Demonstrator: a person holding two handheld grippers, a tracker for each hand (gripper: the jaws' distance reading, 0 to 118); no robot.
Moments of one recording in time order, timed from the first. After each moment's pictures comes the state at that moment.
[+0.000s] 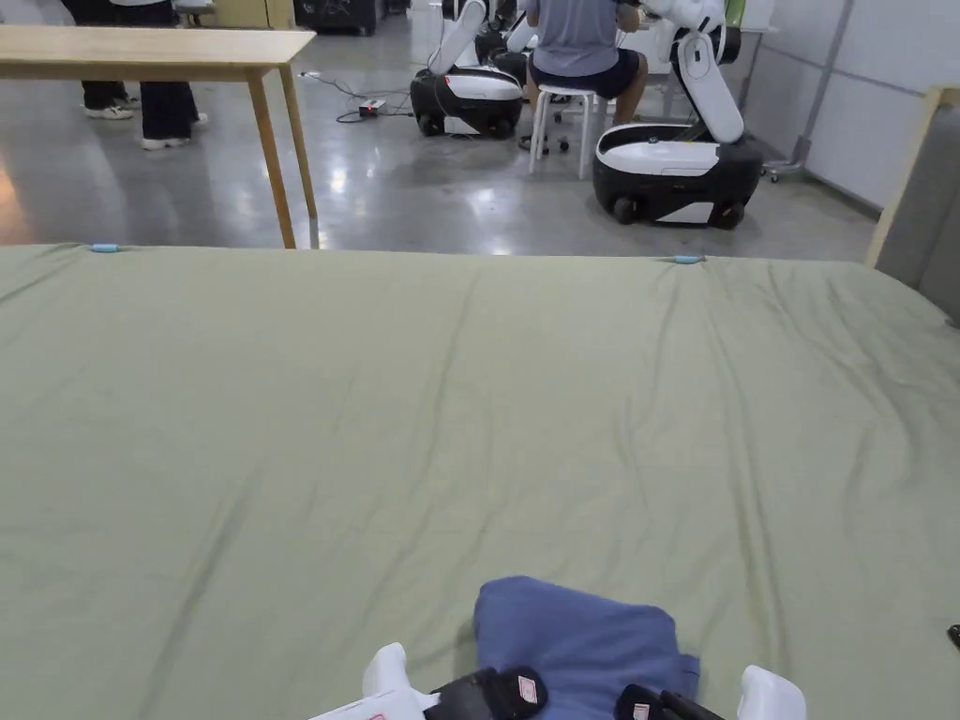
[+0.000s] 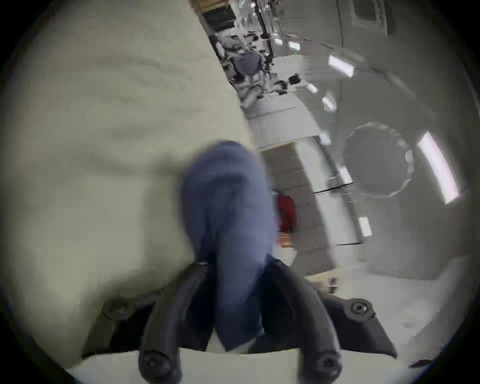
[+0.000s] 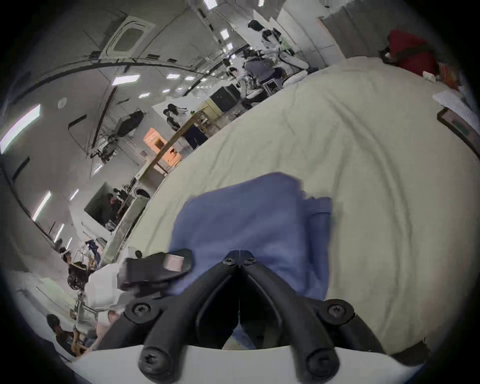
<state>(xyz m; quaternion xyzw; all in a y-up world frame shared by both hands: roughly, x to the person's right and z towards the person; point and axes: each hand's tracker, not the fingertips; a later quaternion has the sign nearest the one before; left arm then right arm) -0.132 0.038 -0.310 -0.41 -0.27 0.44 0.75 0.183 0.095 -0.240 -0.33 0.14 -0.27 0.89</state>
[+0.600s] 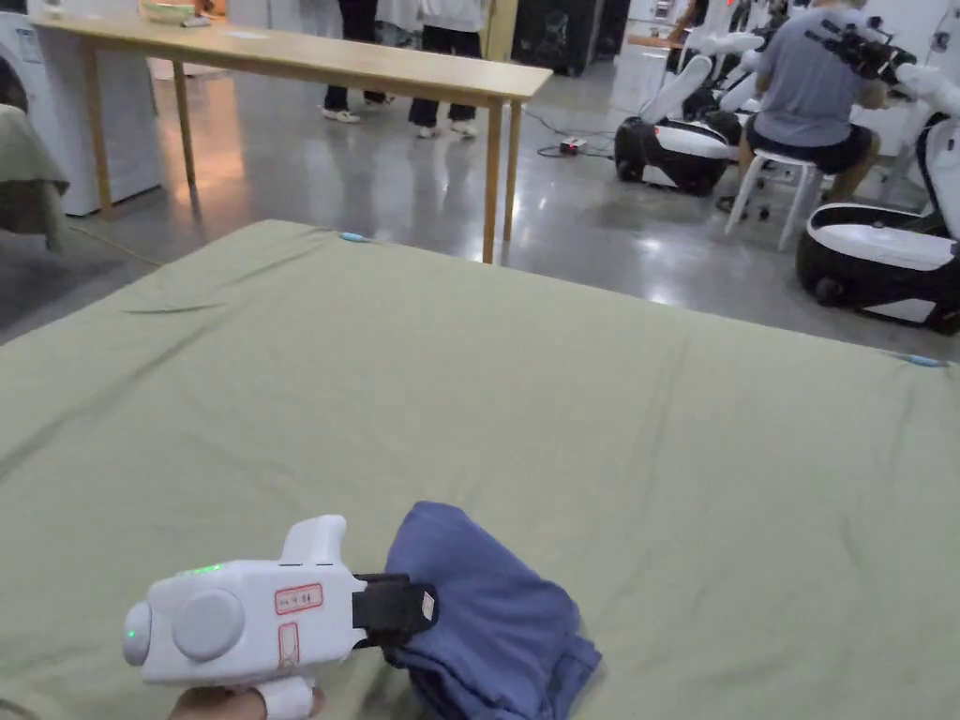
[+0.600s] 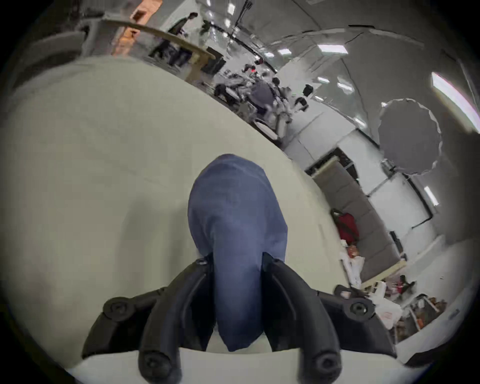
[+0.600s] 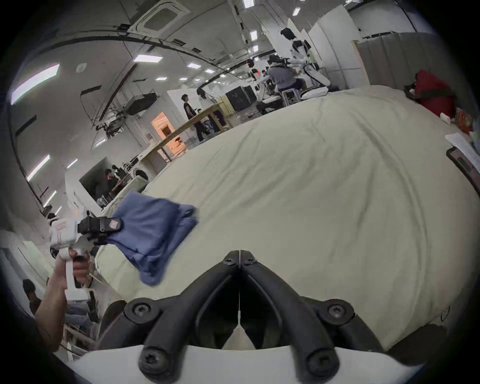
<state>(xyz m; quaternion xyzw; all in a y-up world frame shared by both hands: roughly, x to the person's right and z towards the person) -0.411 0.148 -0.289 -0.36 -0.14 0.28 0.88 0.112 0.109 -0.217 -0.32 0.15 -0.19 0.92</state>
